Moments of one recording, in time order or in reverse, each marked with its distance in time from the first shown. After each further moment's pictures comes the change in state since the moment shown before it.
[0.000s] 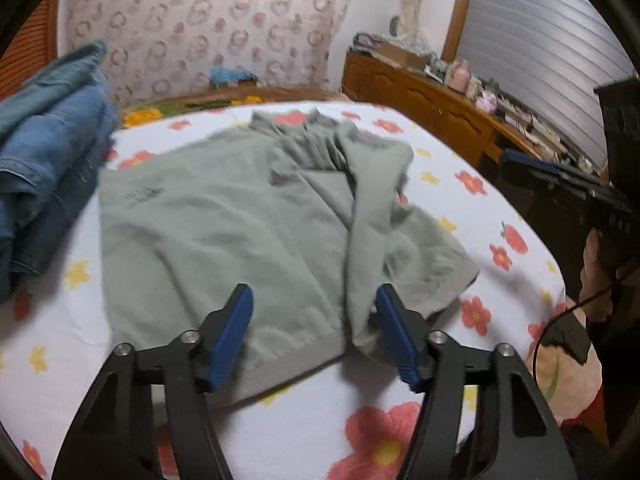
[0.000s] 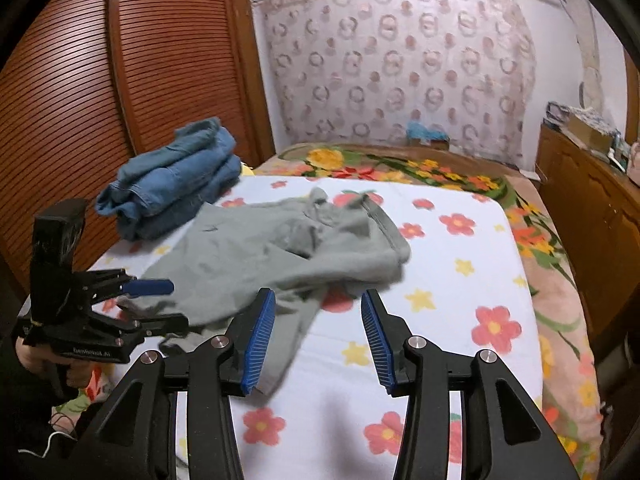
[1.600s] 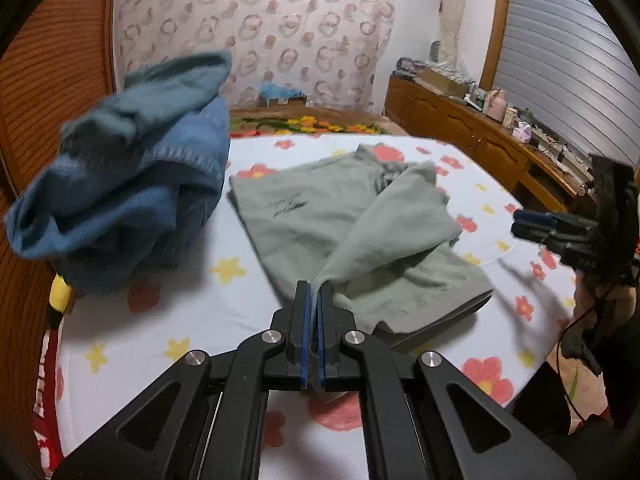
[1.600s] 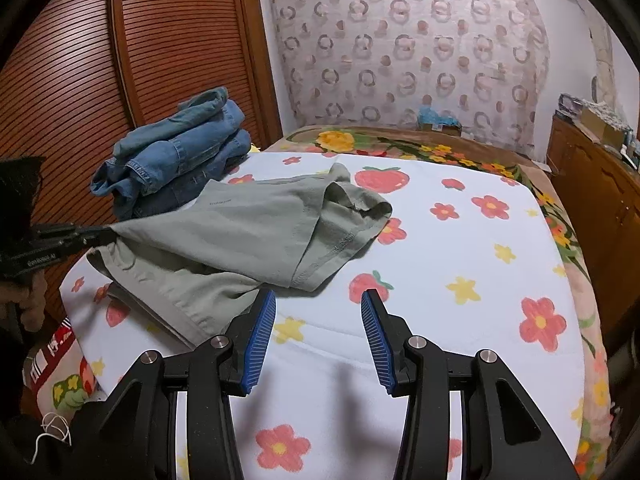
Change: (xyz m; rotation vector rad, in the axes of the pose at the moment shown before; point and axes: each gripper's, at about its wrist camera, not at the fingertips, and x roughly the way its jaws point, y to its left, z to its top) left arm -0.066 0.097 -0.009 -0.064 -0.073 0.135; right arm 0.018 -0.002 -0.002 -0.028 0.049 0.039
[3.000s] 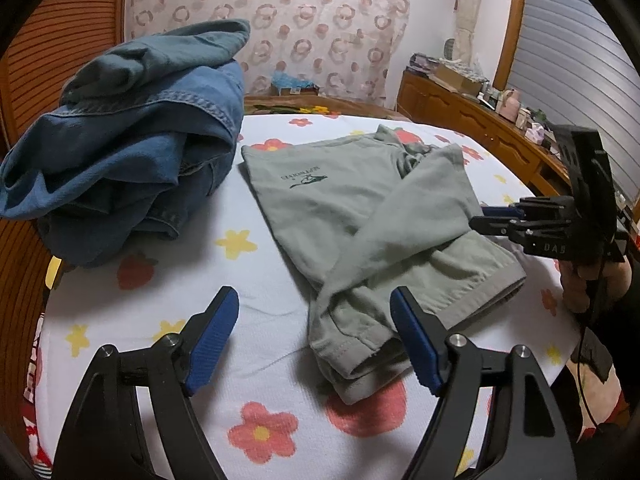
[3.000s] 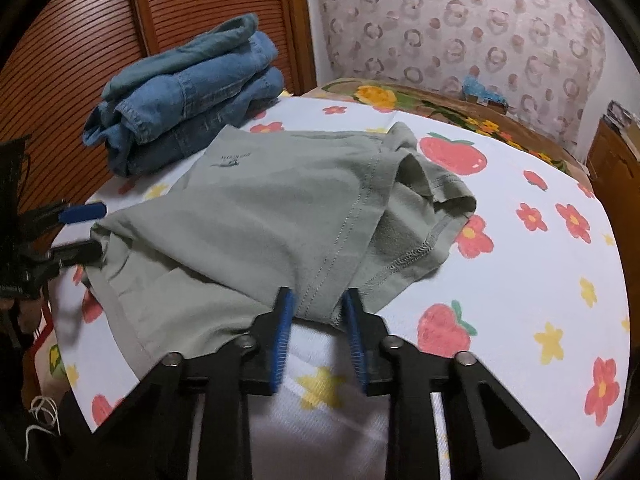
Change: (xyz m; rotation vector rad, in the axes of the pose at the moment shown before) left arm 0.018 0.013 -0.014 -0.041 0.009 0.017; right arm 0.090 0.025 0.035 -0.122 0.192 0.079
